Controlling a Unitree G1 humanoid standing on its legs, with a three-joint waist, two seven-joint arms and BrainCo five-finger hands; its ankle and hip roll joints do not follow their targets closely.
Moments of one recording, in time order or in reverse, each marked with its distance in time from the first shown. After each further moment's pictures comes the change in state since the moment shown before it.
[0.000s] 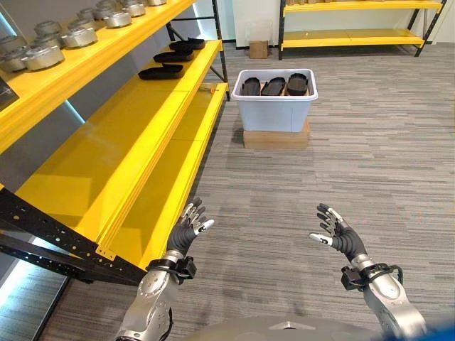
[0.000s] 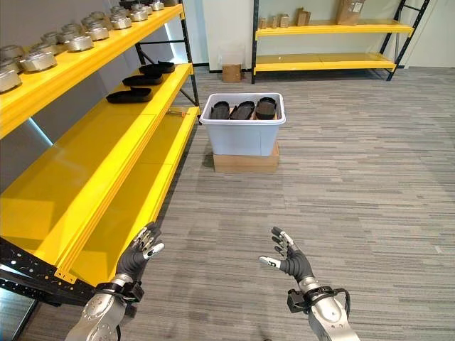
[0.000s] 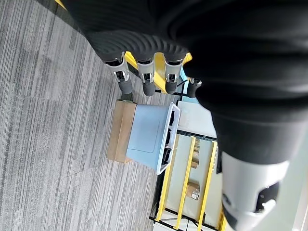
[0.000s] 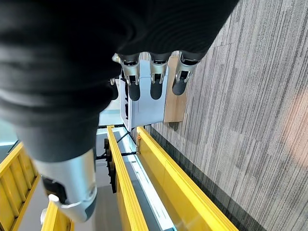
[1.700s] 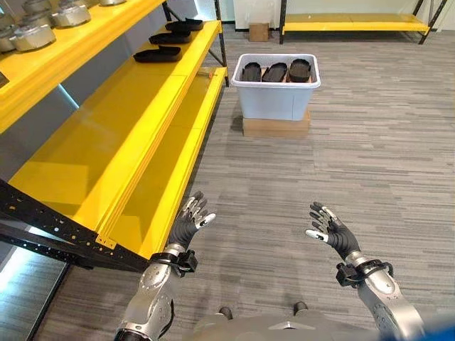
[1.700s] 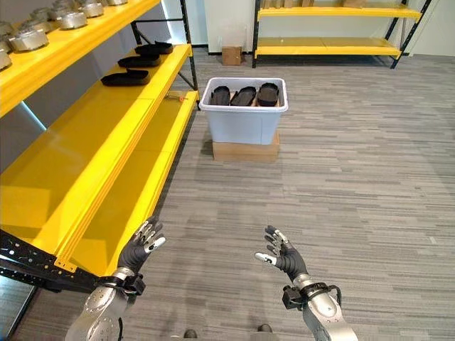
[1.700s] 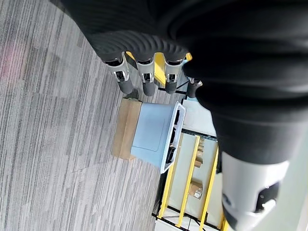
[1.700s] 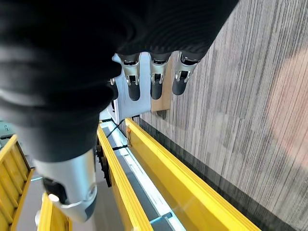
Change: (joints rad) left arm -0.079 0.011 -0.005 0.001 -0.010 -0.005 0.000; right arm -0.066 0.008 0.028 0.020 0.116 0.019 0.027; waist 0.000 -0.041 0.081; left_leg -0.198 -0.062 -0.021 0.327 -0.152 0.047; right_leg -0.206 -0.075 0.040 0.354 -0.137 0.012
